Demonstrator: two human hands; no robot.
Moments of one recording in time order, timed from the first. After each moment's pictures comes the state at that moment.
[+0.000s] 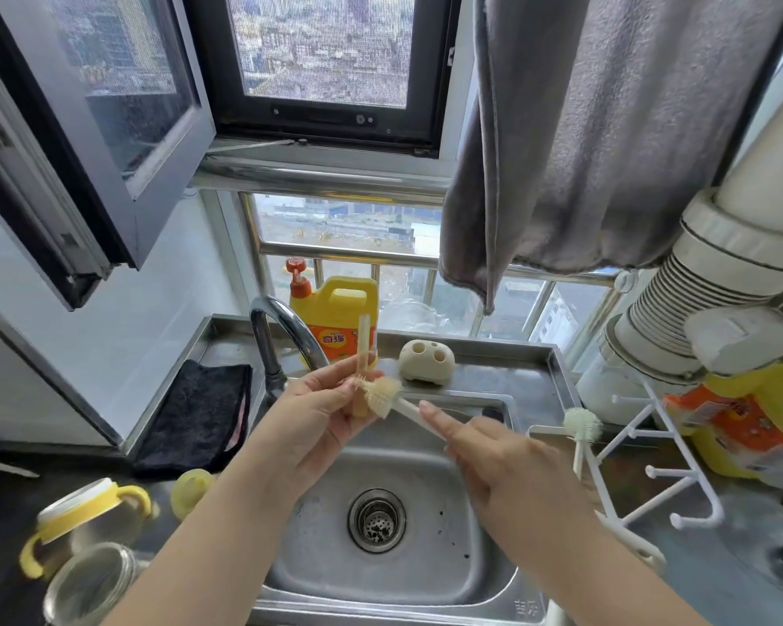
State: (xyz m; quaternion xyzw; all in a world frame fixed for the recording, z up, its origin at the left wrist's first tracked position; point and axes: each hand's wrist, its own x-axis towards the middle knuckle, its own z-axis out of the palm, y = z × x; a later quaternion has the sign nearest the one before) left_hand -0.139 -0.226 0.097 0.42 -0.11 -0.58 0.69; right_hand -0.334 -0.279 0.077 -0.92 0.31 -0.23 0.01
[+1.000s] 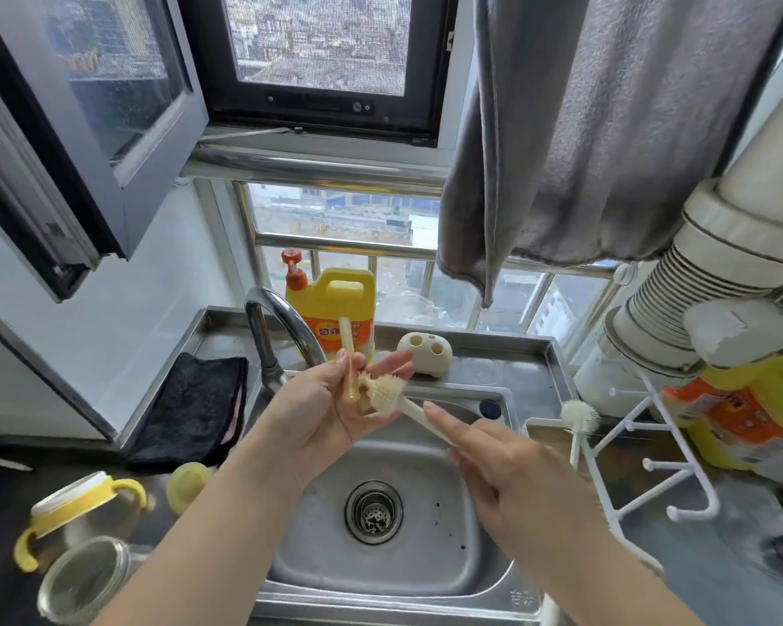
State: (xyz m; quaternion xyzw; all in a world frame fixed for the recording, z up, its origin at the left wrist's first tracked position) left_hand -0.144 -0.230 0.102 0.38 -0.10 -0.64 0.66; right_hand -0.342 -0.272 0.080 -0.92 0.32 -0.23 0.09
